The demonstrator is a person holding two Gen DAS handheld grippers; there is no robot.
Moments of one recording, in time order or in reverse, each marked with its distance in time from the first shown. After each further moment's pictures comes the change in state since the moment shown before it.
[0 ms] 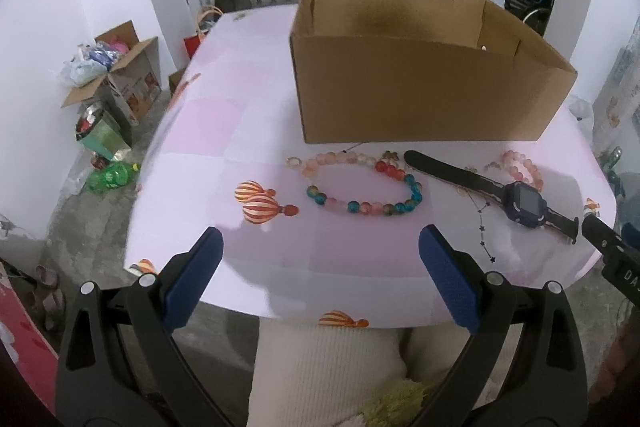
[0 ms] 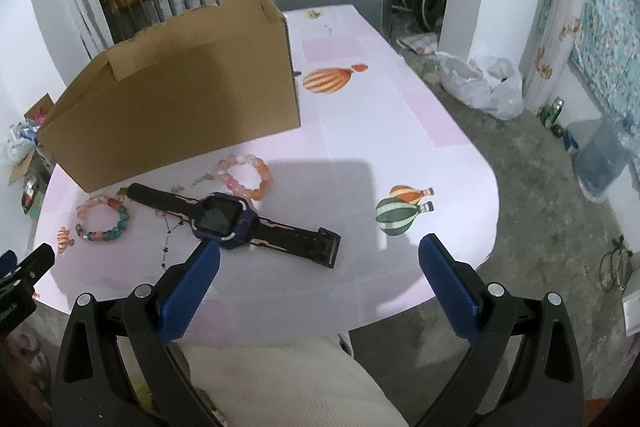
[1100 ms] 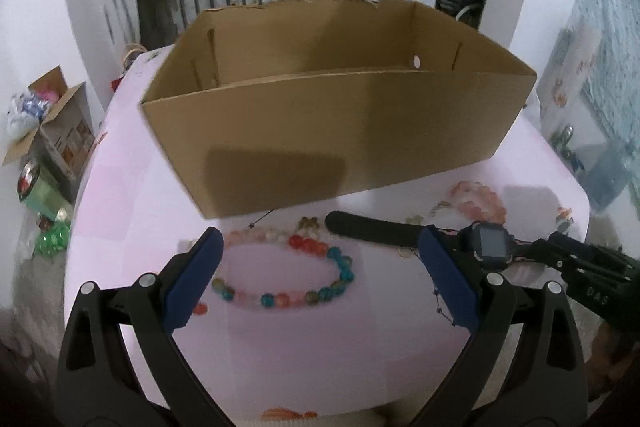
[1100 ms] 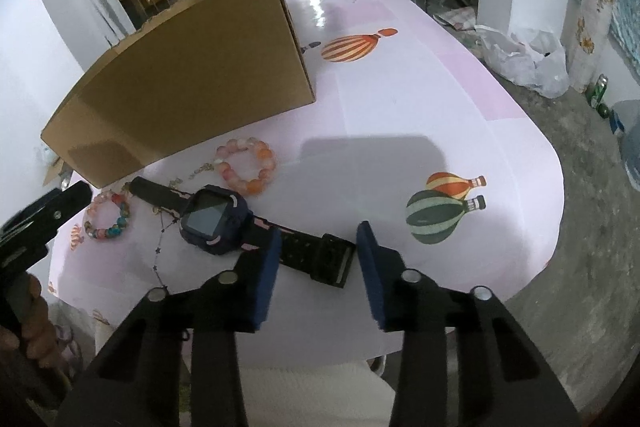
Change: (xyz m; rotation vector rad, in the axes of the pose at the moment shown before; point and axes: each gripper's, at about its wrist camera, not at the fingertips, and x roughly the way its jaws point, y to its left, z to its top) left arm 0.042 -0.047 0.034 0.152 -0.085 -0.218; right arm 0.037 -0.014 0.000 -0.004 0.054 0.162
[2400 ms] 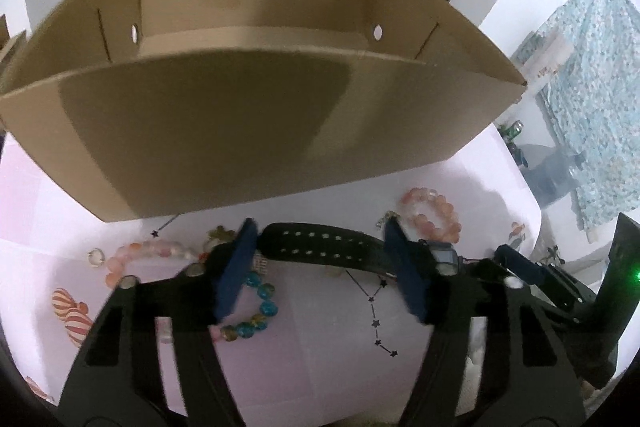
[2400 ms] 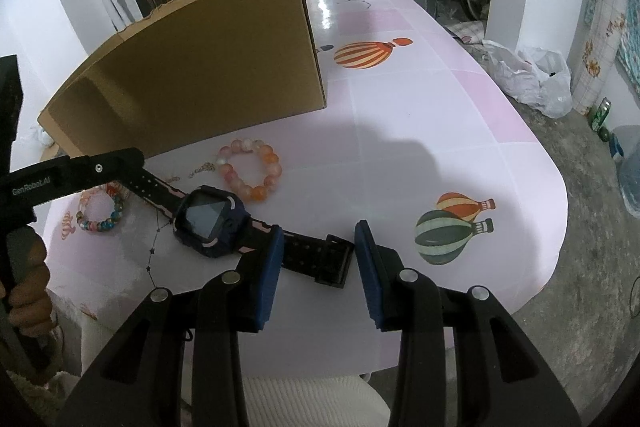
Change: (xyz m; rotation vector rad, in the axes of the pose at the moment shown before) left arm 0.039 -0.006 0.017 -0.099 0.153 -0.247; right arm 0.004 0.006 0.006 -0.065 -0.007 -0.012
